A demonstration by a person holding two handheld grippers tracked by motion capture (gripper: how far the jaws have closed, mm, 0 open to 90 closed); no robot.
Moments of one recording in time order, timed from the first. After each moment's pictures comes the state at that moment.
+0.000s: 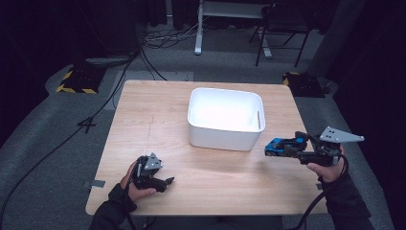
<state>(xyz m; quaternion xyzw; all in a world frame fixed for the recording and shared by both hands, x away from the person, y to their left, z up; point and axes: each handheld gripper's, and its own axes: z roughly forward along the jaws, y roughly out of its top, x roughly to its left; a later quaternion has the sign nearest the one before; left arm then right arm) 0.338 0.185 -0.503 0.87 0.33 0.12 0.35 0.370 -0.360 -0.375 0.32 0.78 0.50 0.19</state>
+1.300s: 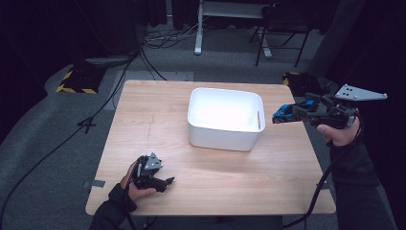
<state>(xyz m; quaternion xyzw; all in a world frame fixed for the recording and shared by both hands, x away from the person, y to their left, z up) 0.339 0.185 -0.502 0.87 0.33 0.12 0.35 0.418 -0.350 -0.275 0.31 0.76 0.53 0.23</state>
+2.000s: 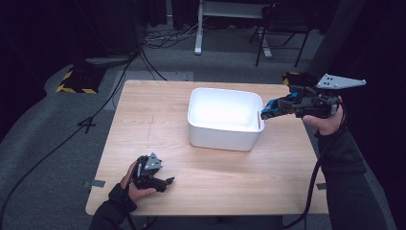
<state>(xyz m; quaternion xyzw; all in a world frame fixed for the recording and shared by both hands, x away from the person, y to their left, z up) 0.339 0.185 -0.502 0.87 0.33 0.12 0.35 0.443 -0.313 -0.268 0.27 0.79 0.52 0.21</state>
